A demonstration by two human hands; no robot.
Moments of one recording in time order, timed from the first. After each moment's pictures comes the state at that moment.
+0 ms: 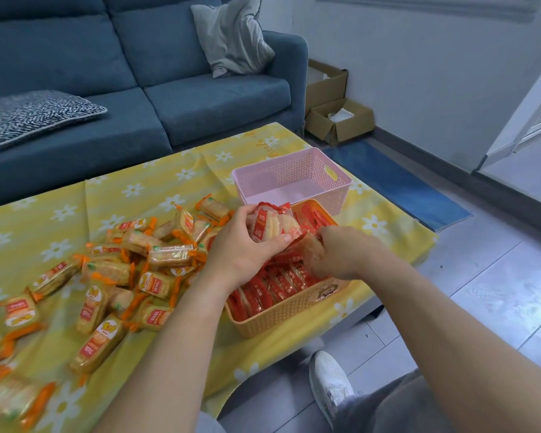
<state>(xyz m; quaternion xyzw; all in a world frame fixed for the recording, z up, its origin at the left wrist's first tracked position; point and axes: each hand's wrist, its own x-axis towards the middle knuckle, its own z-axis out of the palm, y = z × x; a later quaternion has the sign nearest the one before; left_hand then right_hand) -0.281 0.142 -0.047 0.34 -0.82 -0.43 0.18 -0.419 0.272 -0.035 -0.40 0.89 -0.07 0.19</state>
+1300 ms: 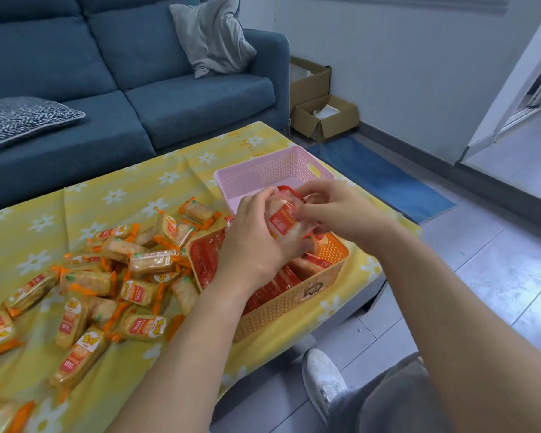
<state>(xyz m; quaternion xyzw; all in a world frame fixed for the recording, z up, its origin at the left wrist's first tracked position) -0.315 0.175 -0.045 0.25 -0.87 -0.35 0.24 -0.447 0.282 -0.003 -0.35 0.77 -0.43 0.30</state>
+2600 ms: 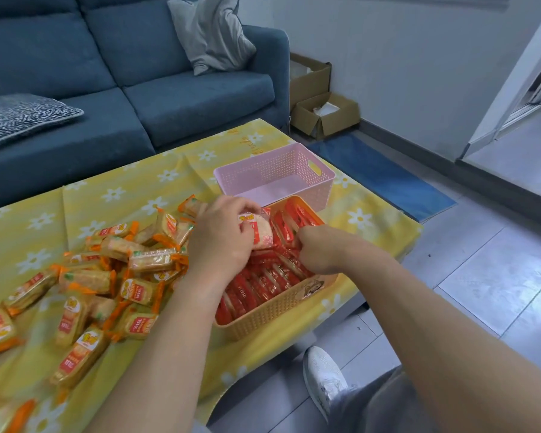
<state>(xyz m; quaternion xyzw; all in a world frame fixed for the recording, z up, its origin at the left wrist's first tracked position) -0.305 0.136 -0.052 0.32 -0.90 -0.21 0.23 -0.427 0.263 -0.041 -0.43 0.87 -0.05 0.25</state>
